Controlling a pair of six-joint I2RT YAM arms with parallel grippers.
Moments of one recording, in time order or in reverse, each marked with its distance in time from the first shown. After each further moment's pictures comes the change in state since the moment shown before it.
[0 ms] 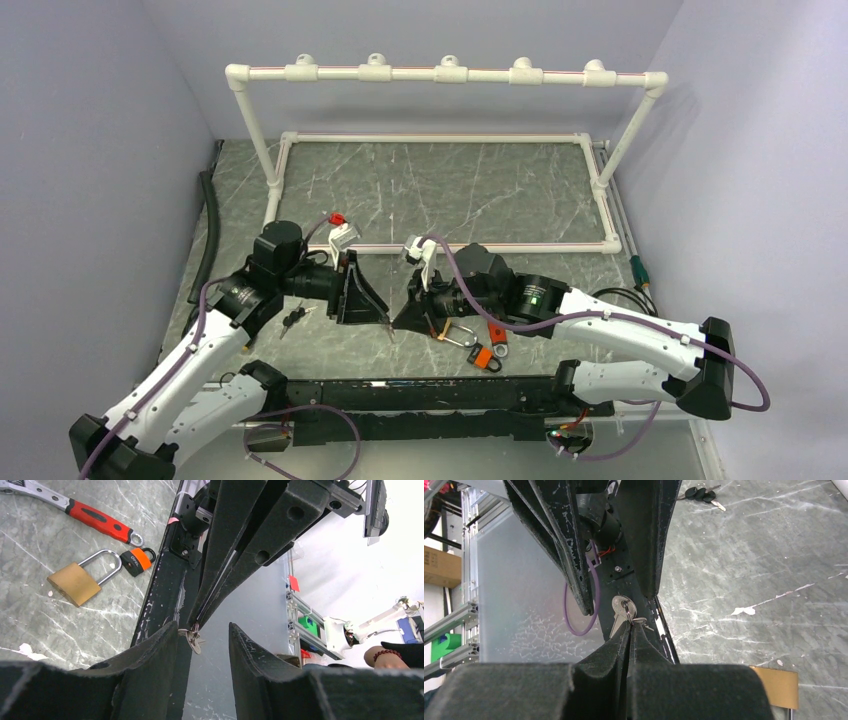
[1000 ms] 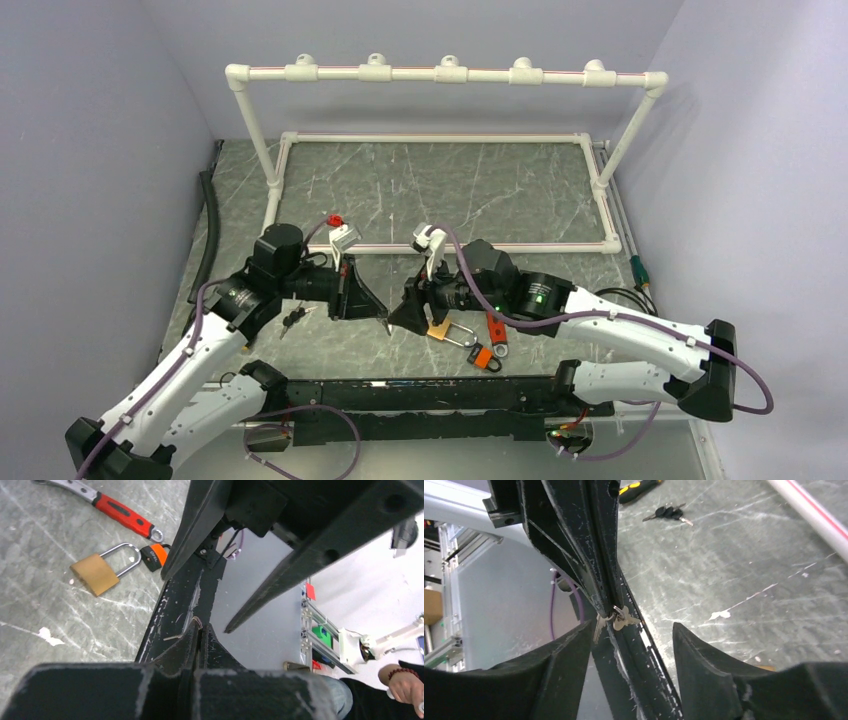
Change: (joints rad) left arm -0.022 -0.010 0.010 -0.054 -0.092 0.017; right arm -0.008 -0.007 0.024 -0.007 0.112 0.034
